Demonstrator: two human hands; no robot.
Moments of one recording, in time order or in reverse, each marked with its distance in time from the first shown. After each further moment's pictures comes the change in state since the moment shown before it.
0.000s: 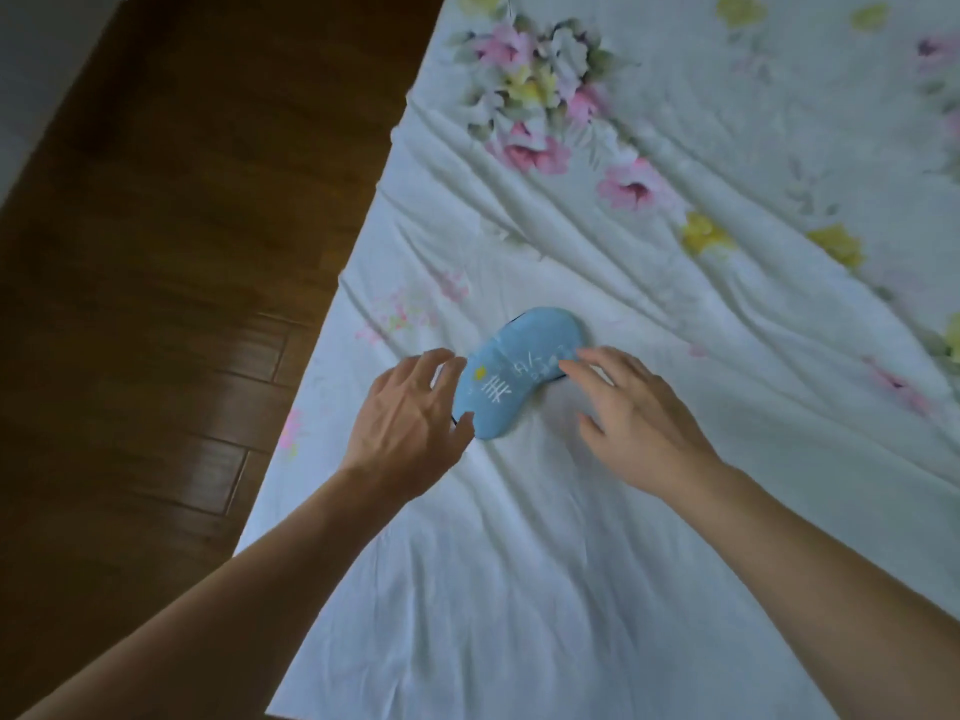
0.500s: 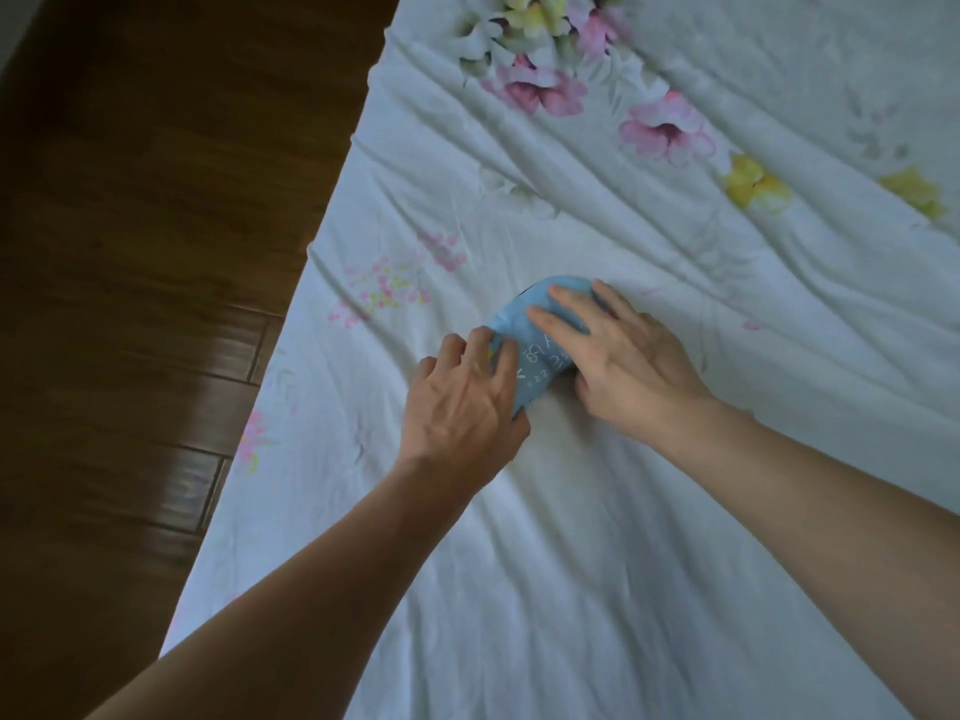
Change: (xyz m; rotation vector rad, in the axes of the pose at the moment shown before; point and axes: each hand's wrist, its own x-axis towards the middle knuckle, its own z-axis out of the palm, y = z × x) left_hand 0.041 0.011 0.074 0.191 0.007 0.003; right_hand 0.072 0.008 0.050 -0.218 0.017 -0.034
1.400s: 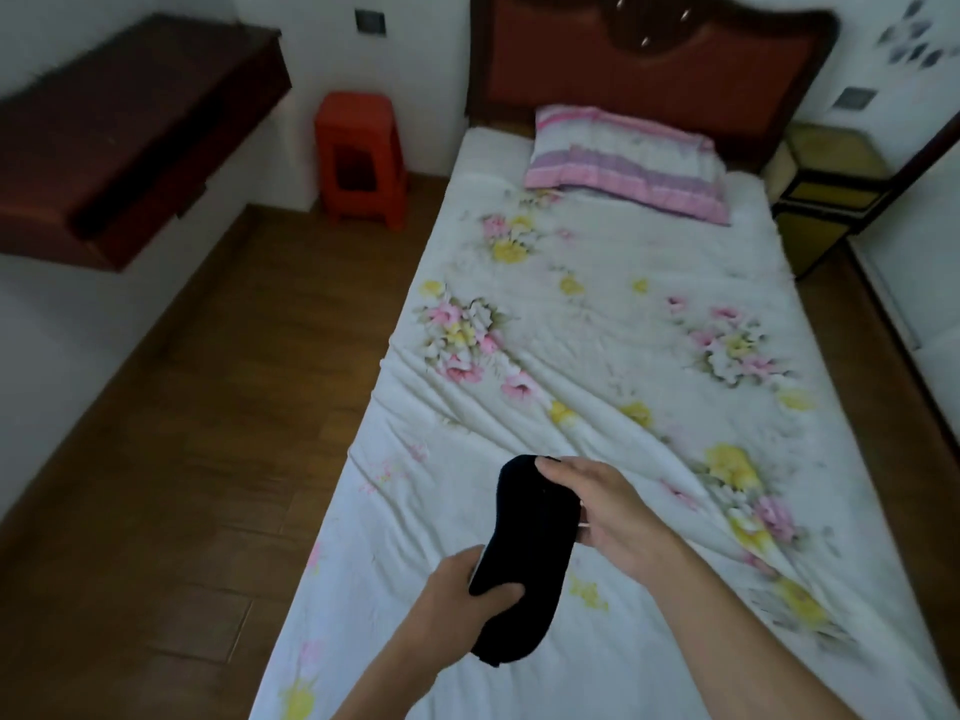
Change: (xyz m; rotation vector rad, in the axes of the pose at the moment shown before) left_hand -0.165 0.128 -0.340 -1.253 -0.448 -0.307; right_hand -0.228 -0.018 -0.339 1.563 -0.071 0.566
